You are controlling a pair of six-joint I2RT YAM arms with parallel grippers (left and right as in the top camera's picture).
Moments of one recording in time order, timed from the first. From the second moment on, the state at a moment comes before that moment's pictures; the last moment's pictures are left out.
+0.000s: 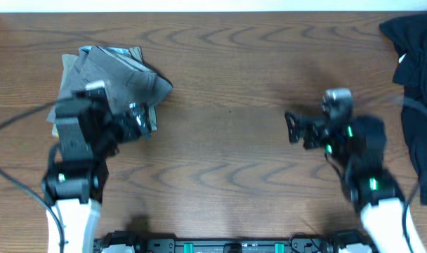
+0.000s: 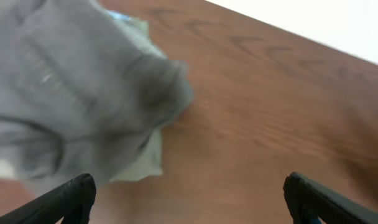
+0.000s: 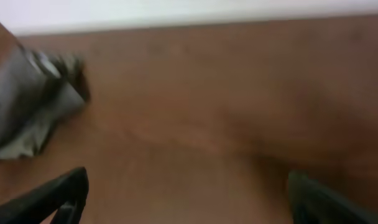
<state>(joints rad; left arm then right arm) 0.06 0.99 0.93 -0.63 0.23 -0.27 0.14 1.00 0.69 -0.26 -0.24 0.20</state>
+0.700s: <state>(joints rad) -0.05 1.07 0.98 -0.69 0.34 -0.25 -0.03 1.74 1.42 -0.70 -0.24 0.13</state>
